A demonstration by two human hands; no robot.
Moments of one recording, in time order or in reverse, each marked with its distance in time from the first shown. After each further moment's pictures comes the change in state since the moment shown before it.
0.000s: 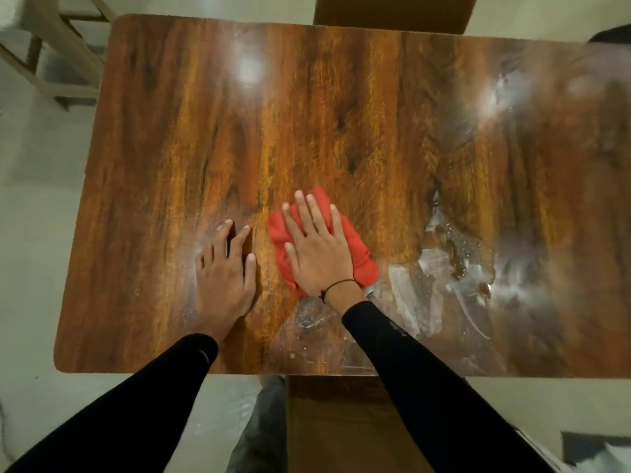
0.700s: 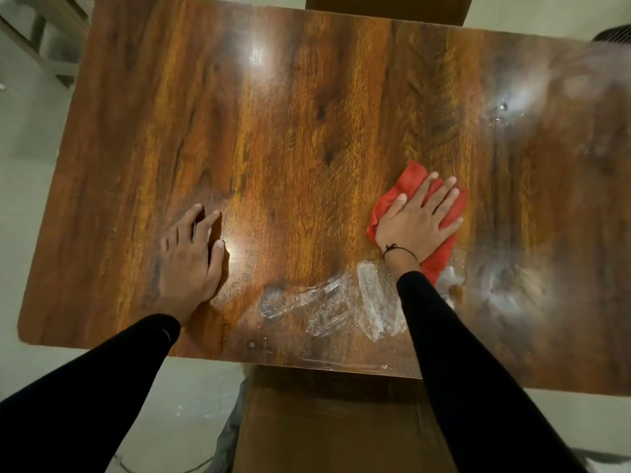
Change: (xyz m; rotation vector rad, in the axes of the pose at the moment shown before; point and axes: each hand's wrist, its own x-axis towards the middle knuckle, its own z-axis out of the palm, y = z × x) left_hand 0.003 0.009 -0.003 -0.005 -0.005 -0.015; right_hand -0.021 0.169 -0.033 0.032 0.085 0.939
